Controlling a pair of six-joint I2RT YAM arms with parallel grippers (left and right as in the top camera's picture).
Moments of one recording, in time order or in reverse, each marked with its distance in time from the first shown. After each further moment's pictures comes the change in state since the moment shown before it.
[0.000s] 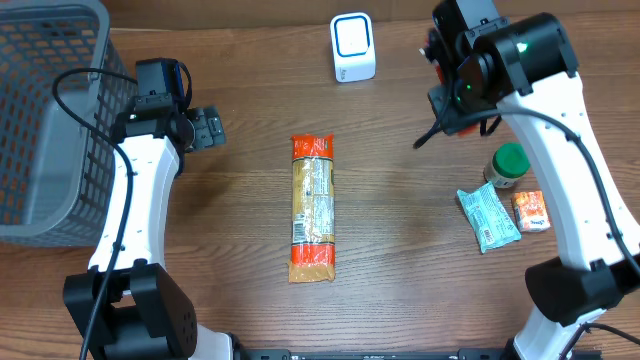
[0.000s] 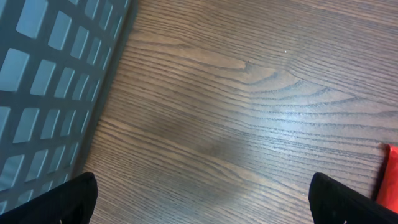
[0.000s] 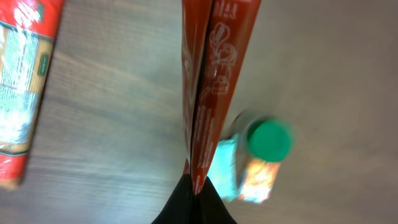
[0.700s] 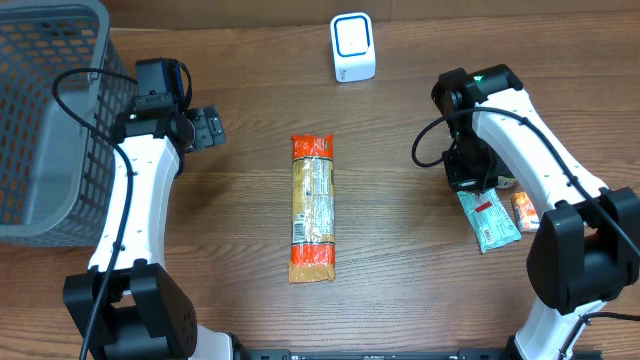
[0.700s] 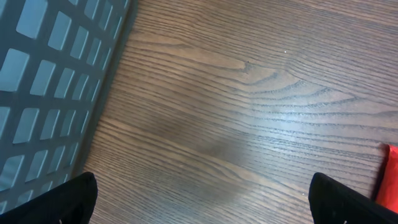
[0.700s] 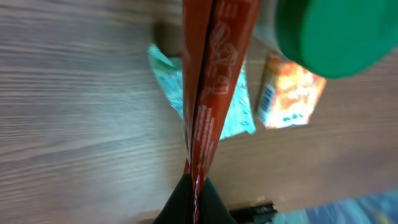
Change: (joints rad) left arm 0.000 0.000 0.000 0.000 0.000 0.000; right arm -0.057 0.035 -0.545 0.089 0.082 0.232
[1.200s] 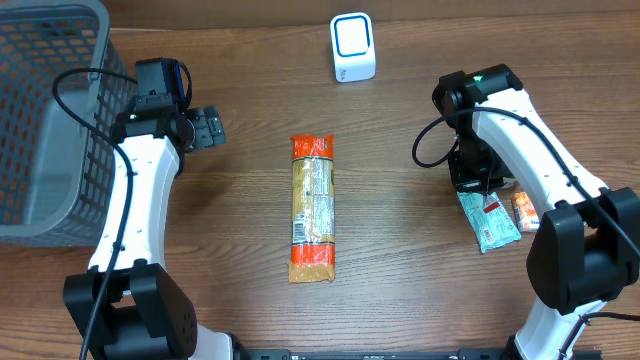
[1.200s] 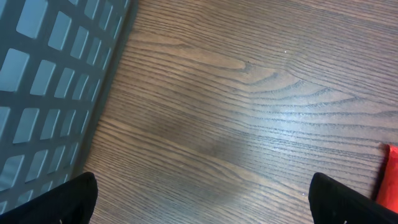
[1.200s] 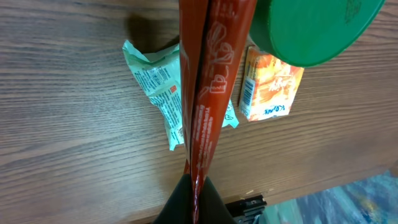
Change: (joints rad) left arm 0.000 0.000 0.000 0.000 0.000 0.000; right arm 0.000 0.000 0.000 -0.023 0.051 0.022
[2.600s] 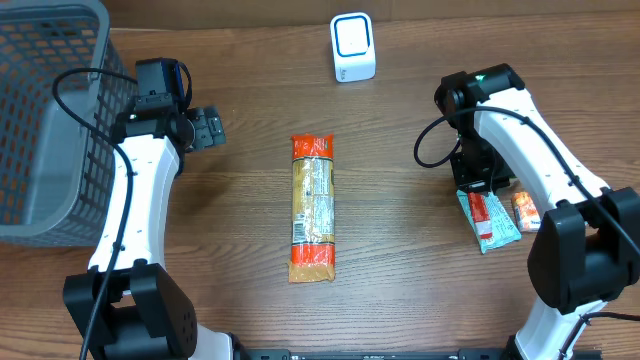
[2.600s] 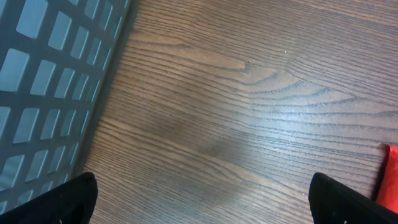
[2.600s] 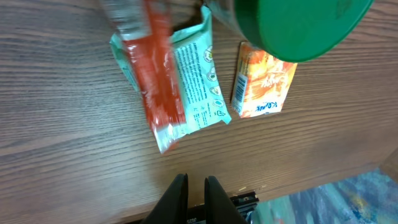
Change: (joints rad) left arm 0.000 0.000 0.000 0.000 0.000 0.000; right arm -0.012 0.000 0.000 -0.014 0.012 -0.022
